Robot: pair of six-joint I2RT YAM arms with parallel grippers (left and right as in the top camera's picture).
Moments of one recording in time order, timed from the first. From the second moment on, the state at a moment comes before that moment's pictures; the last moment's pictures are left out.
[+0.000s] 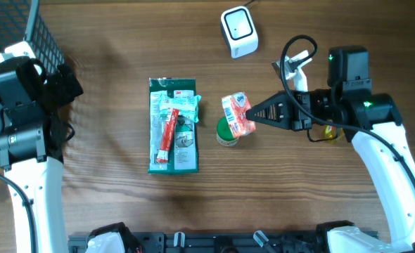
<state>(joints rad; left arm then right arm) 0.26 1.19 1.18 -0.63 -0.22 -0.09 0.13 1.34 1.16 -0.73 -1.56 0.16</state>
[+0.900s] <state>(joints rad) 0.26 1.19 1.18 -0.63 -0.22 -0.09 0.13 1.34 1.17 -0.98 -0.74 0.16</state>
